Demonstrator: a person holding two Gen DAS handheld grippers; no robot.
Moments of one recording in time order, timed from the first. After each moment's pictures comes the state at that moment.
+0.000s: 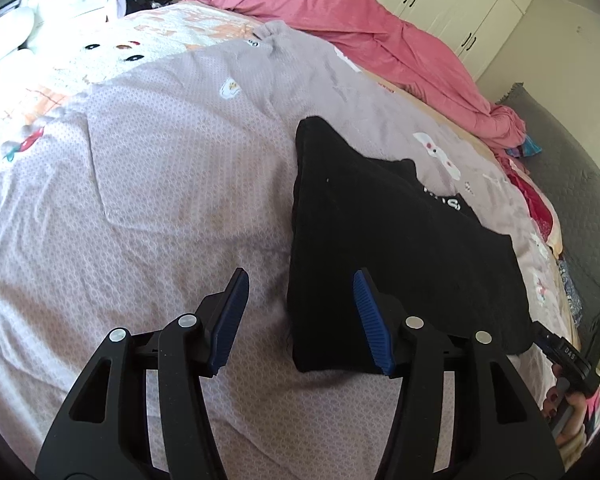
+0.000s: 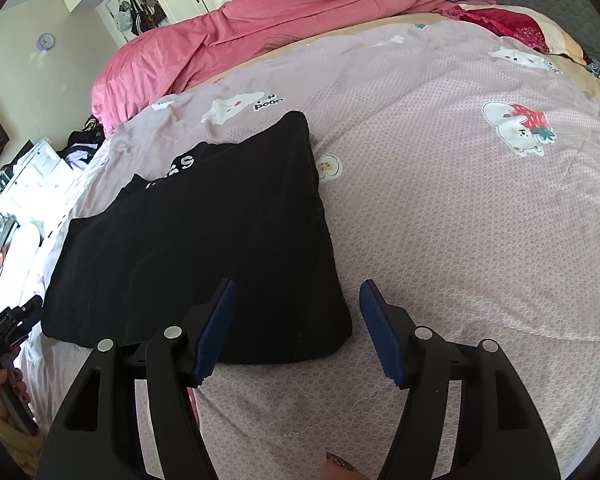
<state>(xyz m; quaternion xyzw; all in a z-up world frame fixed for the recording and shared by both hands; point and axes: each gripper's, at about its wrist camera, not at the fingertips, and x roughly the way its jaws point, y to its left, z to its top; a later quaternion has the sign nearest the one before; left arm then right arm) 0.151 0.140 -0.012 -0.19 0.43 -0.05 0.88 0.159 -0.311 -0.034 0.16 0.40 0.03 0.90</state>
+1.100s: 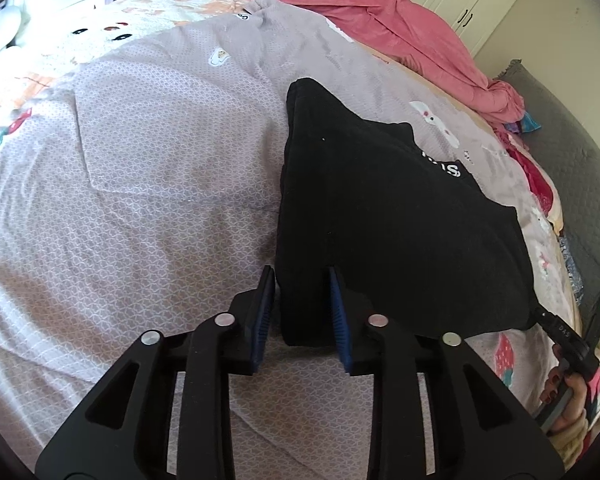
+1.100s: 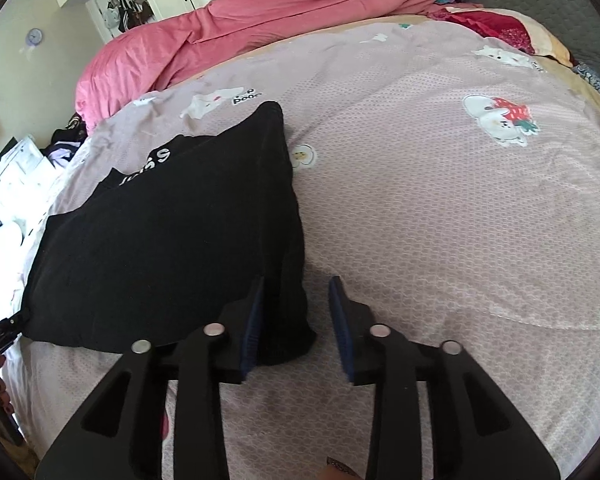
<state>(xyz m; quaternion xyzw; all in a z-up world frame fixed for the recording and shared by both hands) 0.147 0.130 -0.025 -0.17 0.46 -0.07 0.87 0.155 -0.317 -0.047 0.15 0.40 -0.01 0.91</state>
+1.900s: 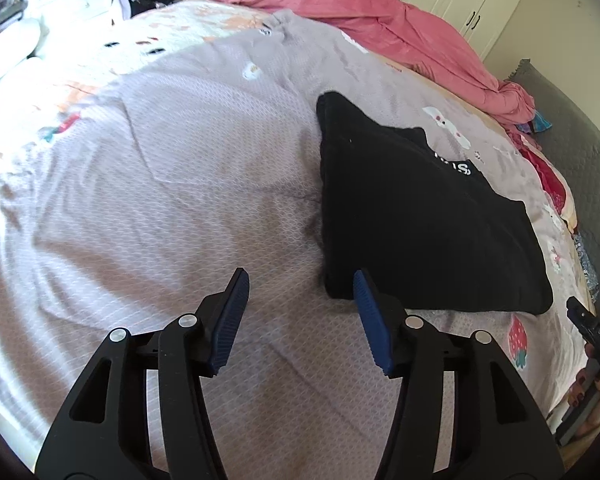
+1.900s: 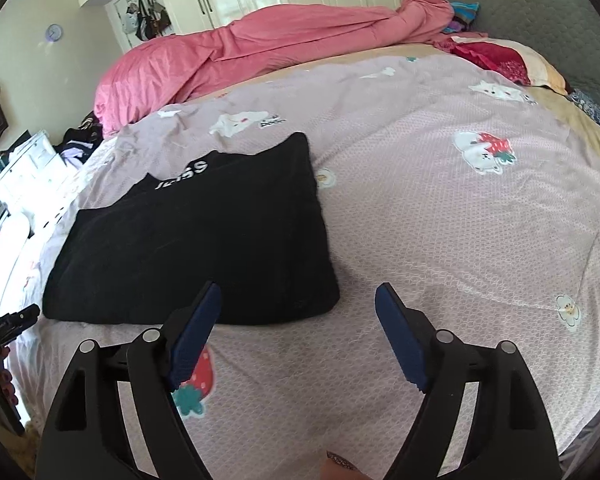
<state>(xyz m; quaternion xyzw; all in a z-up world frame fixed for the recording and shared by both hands) 0.110 0.149 -0.007 -0.15 0.44 -0.03 0.88 0.109 -0.295 -0.004 0.12 0.36 0.00 0.92</state>
